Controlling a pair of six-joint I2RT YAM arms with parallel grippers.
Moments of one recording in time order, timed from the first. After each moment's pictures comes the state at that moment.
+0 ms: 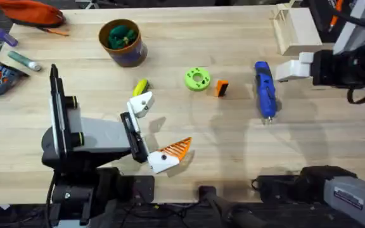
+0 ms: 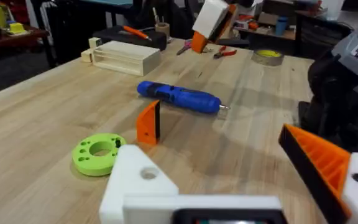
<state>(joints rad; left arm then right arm) 0.04 0.01 0.01 -0.13 1.21 0.07 -0.01 1.11 1.04 -1.07 -0.03 0.10</state>
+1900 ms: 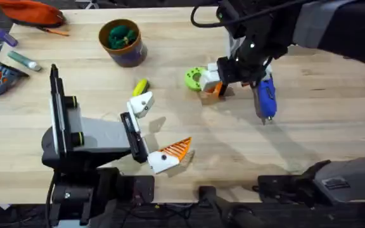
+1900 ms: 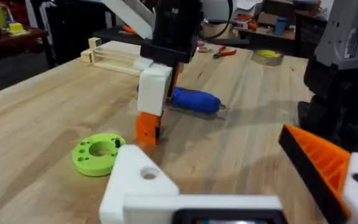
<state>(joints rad) 0.04 0.01 0.01 -0.13 1.21 0.07 0.55 1.65 1.30 -1.05 0.03 0.39</state>
